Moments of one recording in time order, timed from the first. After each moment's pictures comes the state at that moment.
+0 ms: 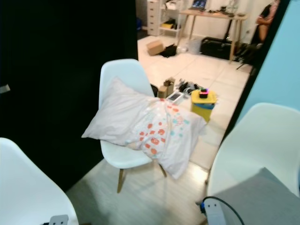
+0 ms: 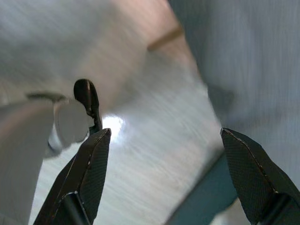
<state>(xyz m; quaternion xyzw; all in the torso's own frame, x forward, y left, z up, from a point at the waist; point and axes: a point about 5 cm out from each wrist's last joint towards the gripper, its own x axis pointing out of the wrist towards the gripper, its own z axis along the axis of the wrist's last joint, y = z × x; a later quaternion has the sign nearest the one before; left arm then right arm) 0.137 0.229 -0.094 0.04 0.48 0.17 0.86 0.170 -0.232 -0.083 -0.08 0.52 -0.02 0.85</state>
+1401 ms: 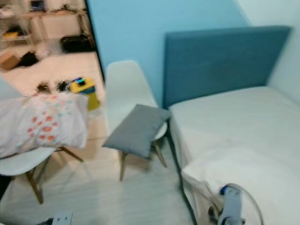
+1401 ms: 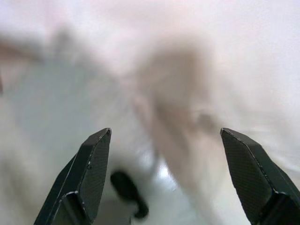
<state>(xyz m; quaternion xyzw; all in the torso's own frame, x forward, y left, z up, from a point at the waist) 0.164 0.220 -0.086 0.03 0.45 0.15 0.88 0.236 -0.269 -0.033 0.08 0.36 -0.16 0.92</state>
